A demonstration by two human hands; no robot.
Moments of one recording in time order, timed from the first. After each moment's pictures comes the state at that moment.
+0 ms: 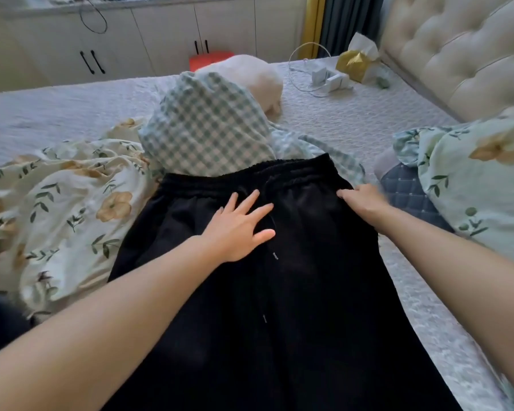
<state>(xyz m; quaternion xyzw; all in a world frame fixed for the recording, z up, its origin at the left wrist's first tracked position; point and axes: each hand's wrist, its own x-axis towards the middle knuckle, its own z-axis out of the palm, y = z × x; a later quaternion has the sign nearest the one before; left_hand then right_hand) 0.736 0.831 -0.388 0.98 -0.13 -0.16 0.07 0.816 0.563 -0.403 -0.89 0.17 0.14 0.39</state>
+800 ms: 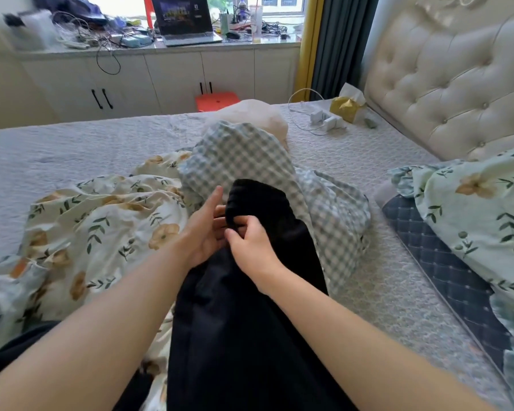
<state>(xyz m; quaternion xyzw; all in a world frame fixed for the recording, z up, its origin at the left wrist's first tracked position) 0.729 0.952 -0.301 0.60 0.18 -0.17 0.76 0.689 0.841 -0.303 -0.77 0.04 0.10 0.63</state>
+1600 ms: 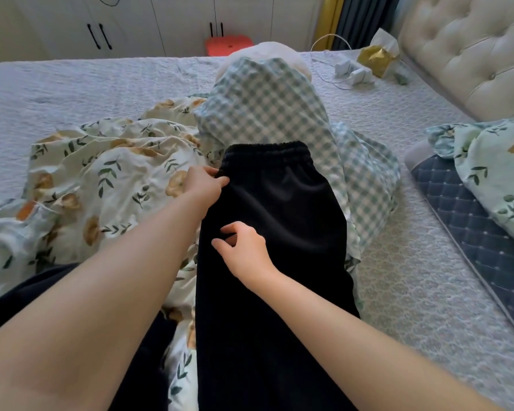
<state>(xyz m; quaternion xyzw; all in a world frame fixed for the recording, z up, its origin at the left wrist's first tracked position) 0.739 1.006 -0.356 0.83 0.25 -0.01 0.49 0.636 0.896 -0.370 -0.85 0.01 0.17 0.50</state>
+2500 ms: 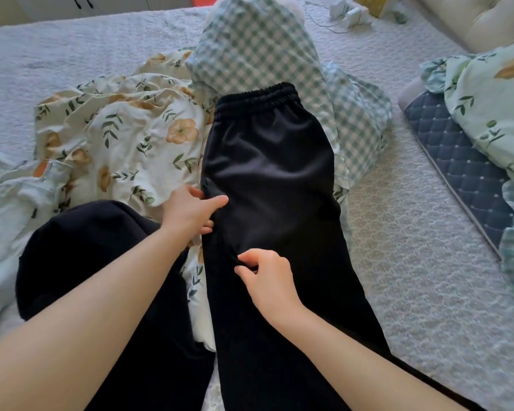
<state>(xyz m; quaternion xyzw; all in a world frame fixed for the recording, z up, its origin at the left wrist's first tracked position) 0.572 1.008 -0.366 0.80 0.31 -0.11 0.51 0.471 0.856 -0.383 -0.87 0.03 0.16 0.46</state>
